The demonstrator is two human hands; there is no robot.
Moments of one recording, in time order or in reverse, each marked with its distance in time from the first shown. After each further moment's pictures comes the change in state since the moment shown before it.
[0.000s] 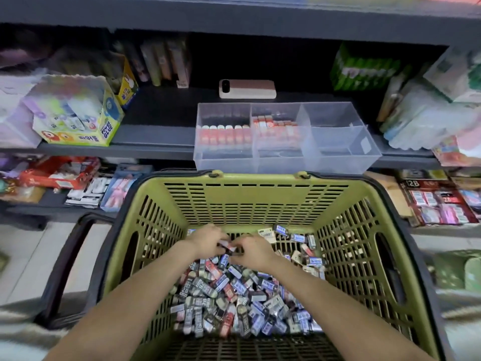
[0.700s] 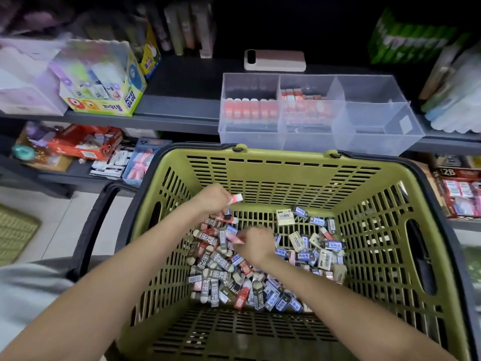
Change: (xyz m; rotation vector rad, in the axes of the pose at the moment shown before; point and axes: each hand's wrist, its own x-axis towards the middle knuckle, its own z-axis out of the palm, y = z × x) left_hand -0.040 0.011 -0.056 -0.861 0.137 -0.459; right_hand -0.011 -0.041 0.039 0.119 0.133 0.161
